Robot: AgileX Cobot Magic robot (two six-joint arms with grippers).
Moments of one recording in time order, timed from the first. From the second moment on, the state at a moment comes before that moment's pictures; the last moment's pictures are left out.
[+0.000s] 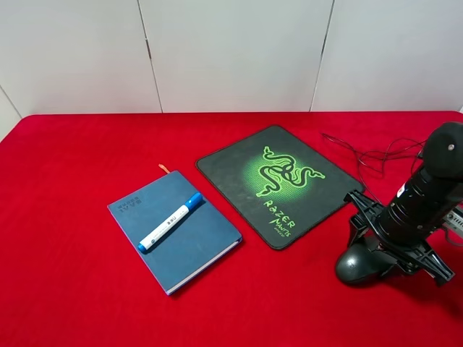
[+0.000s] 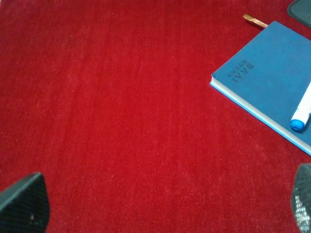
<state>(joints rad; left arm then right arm) -0.02 0.00 -0.49 -0.01 1.05 0.05 0.22 1.69 -0.60 0.23 0.49 1.09</state>
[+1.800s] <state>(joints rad) -0.02 0.00 -0.49 -0.01 1.05 0.05 0.22 1.73 -1.12 0.35 0.83 0.67</state>
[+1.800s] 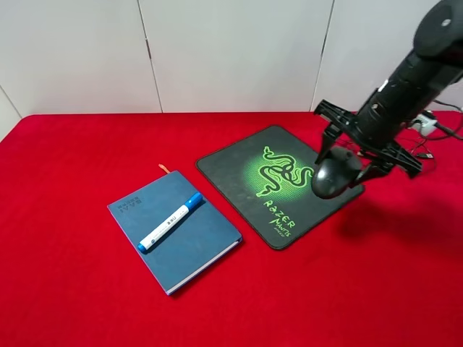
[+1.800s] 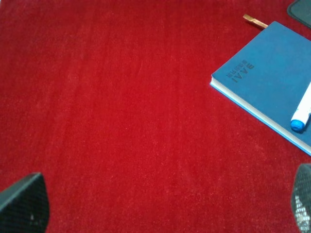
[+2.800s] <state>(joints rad) -0.02 0.00 -0.49 -0.01 1.05 0.05 0.32 2.21 -1.63 0.32 0.94 0.63</state>
